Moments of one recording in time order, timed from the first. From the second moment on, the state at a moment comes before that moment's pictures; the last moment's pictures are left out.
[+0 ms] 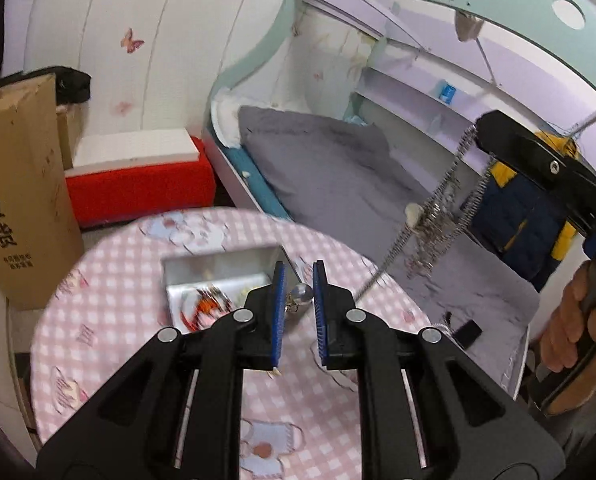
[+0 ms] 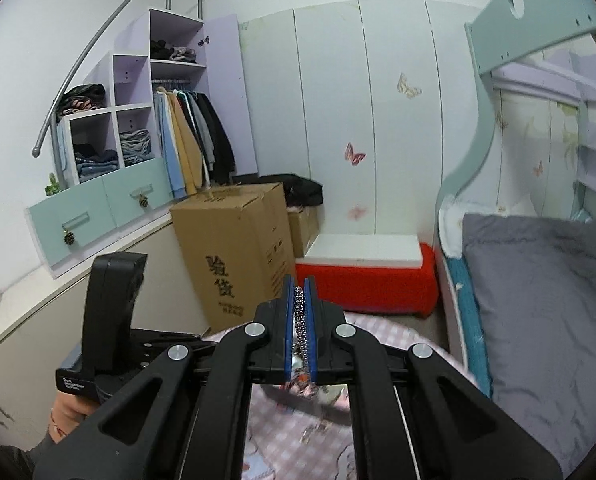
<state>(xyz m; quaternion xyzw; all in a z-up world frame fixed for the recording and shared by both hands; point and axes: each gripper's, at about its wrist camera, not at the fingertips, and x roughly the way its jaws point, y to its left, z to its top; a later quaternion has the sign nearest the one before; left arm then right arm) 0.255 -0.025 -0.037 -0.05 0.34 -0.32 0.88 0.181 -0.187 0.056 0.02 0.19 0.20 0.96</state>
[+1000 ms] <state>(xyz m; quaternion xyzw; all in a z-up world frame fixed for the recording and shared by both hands) 0.335 -0.044 -0.135 -0.03 0.47 -0.30 0.83 0.264 -0.190 -0.077 0.06 0.35 0.17 0.92</state>
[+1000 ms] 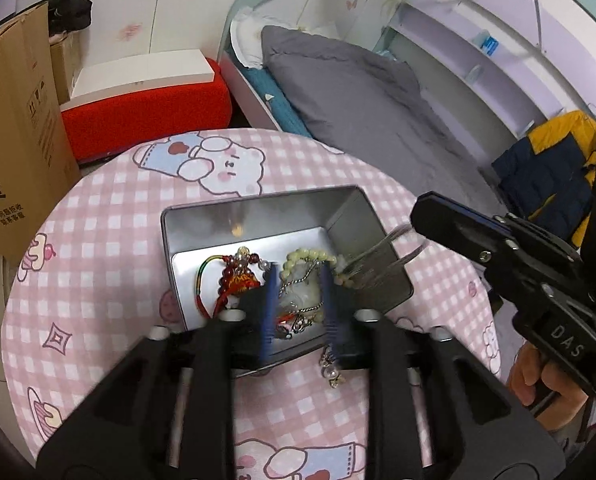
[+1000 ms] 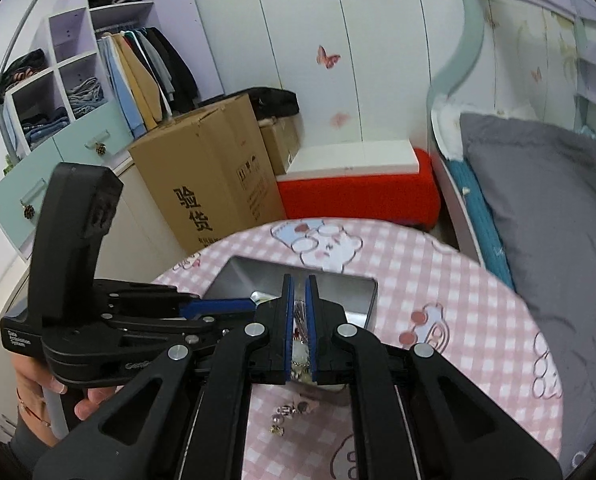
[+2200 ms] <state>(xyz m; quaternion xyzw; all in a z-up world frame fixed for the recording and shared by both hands) 0.252 -0.085 -0.187 0.05 0.46 -0.24 0.85 0.187 -0.232 -0.143 0.08 0.40 0.14 0.90</state>
